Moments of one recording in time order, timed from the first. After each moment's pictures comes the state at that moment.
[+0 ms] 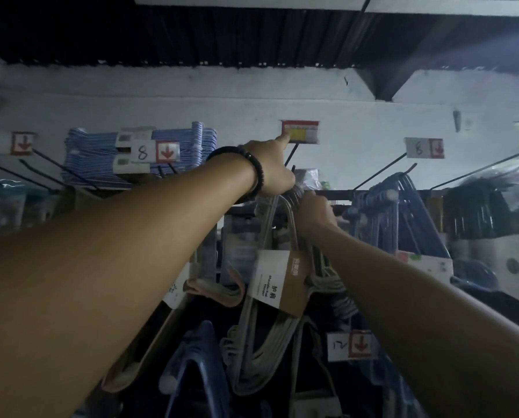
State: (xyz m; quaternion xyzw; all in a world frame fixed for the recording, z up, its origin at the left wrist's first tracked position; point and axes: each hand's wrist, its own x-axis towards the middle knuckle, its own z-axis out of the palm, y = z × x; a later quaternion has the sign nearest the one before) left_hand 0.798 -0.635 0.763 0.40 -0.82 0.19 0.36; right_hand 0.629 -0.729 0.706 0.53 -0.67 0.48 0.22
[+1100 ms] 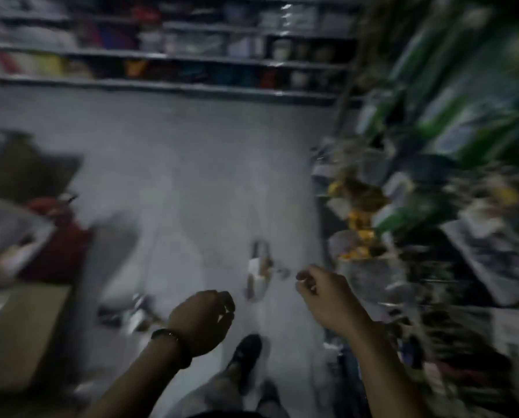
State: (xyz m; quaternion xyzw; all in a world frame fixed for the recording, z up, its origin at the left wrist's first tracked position) left_hand 0.964 -0.155 0.020 0.94 -0.18 -0.23 0.16; right_hand 0.940 -0.431 0.032 0.92 -0.10 -0.15 -0.34
